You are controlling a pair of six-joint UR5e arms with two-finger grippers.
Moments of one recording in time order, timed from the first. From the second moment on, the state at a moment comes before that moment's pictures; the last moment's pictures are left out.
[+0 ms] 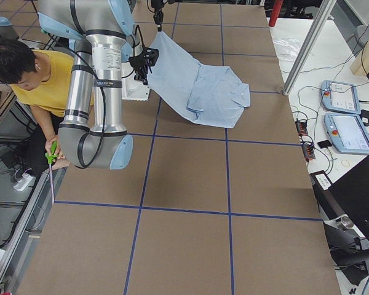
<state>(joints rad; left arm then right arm) -0.22 -1.70 -2.67 -1.44 -1.71 -1.31 0.07 -1.52 2.76 -1.98 1.50 1.72</state>
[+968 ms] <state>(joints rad) -0.54 -2.05 -2.23 -1.37 -1.67 -1.16 0.52 -1.18 2.45 -2.02 1.53 1.51</state>
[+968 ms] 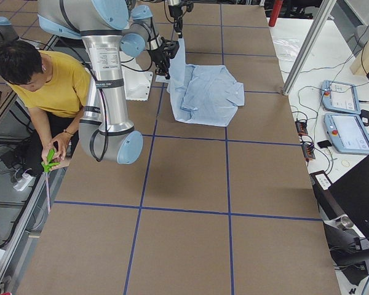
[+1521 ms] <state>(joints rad) -0.63 -2.12 -1.86 -1.70 -1.61 -1.13 0.68 -1.08 2.00 -1.70 1.52 1.39</state>
